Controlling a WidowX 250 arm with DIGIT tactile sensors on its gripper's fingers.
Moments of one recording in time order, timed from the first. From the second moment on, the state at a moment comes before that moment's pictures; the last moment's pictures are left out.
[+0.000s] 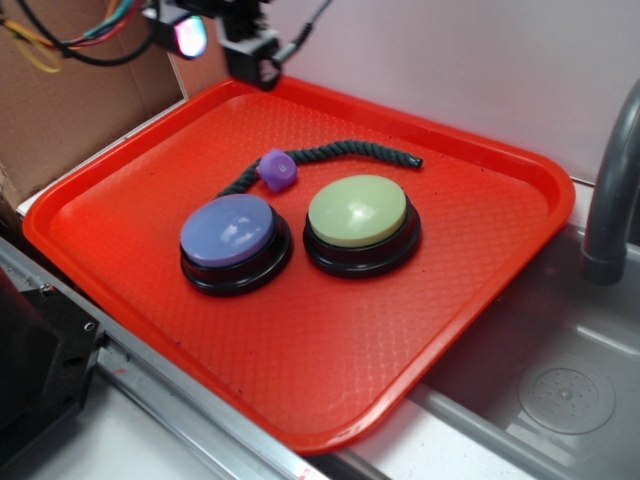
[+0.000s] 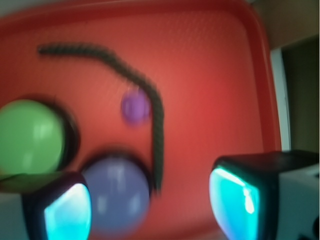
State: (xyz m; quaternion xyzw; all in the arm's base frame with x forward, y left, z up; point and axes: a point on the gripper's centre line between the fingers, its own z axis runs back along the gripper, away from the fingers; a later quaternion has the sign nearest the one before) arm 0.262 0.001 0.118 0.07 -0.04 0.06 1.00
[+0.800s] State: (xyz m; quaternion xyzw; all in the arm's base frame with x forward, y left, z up) arm 0.327 0.029 0.011 0.06 -0.03 0.04 1.00
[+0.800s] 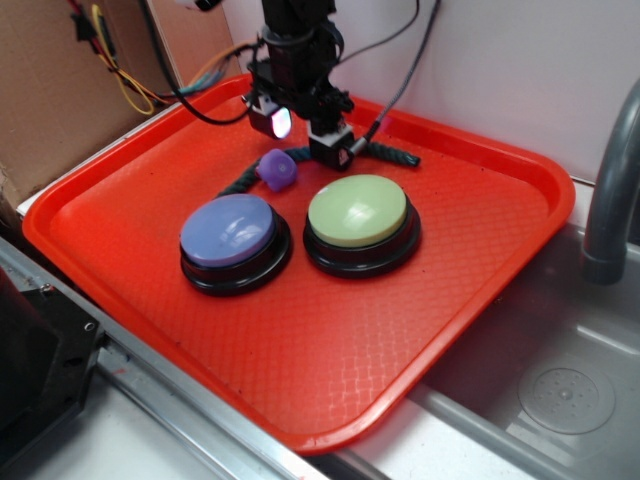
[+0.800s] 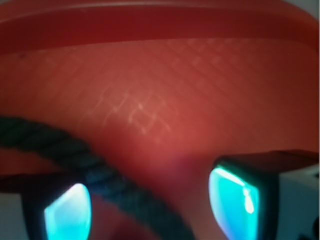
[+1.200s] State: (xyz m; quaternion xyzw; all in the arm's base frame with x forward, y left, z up) arm 0.329 0.029 0.005 0.03 -0.04 0.03 1.00
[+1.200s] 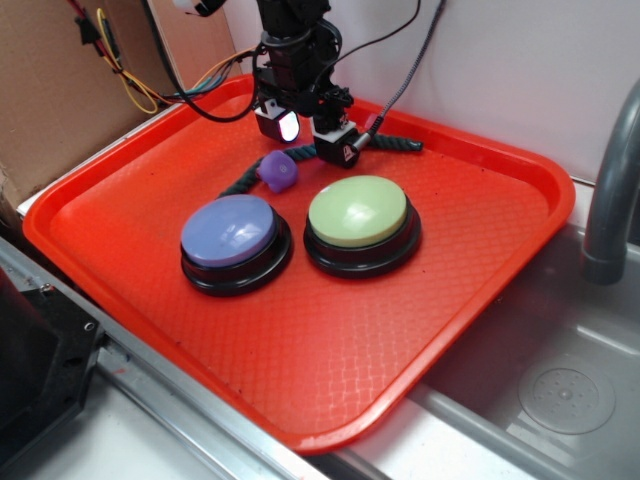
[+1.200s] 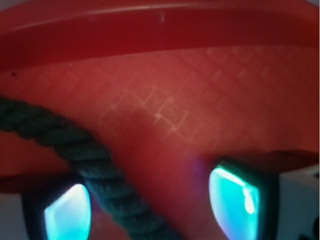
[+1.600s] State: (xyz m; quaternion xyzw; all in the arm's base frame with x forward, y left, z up) arm 0.326 0.019 0.004 0.01 -0.05 0.01 1.00
